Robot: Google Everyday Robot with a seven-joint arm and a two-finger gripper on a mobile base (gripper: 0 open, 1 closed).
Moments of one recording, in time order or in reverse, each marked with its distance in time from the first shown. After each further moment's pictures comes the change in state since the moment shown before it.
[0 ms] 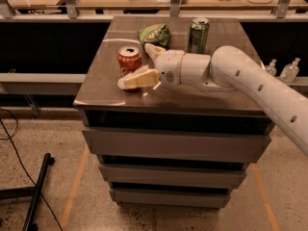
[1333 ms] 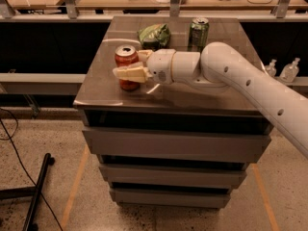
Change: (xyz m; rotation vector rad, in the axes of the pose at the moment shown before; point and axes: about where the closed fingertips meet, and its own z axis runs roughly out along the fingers) arm 0.010 -0.002 0.022 -0.015 0.056 -0.041
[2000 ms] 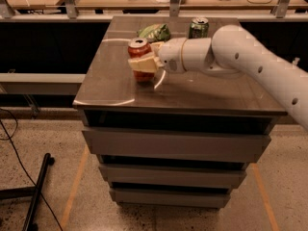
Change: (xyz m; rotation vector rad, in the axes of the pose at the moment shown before) arm -0.005 -0.031 -0.029 0.086 0.122 0.017
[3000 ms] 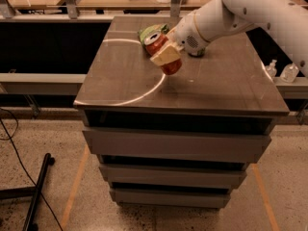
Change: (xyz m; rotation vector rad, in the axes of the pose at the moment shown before) arm 0.003 -0.028 -0.061 -0.017 0.434 -0.150
